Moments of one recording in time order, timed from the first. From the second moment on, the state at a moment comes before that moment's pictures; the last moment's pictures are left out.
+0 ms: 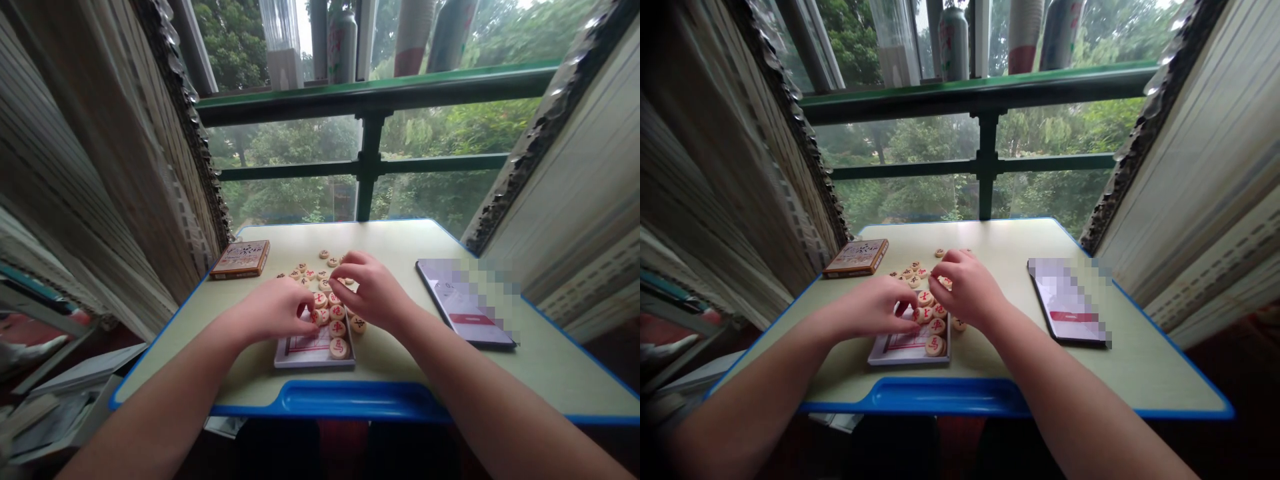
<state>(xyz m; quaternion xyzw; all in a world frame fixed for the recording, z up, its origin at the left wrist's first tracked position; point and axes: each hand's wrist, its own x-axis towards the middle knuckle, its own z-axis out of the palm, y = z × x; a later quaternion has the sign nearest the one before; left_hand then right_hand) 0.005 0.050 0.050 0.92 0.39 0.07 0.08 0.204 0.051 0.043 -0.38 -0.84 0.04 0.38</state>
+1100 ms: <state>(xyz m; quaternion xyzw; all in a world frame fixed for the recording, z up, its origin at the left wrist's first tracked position) 0.006 0.047 0.051 0.93 0.35 0.11 0.07 0.202 0.050 0.041 -0.40 -0.85 0.06 0.34</state>
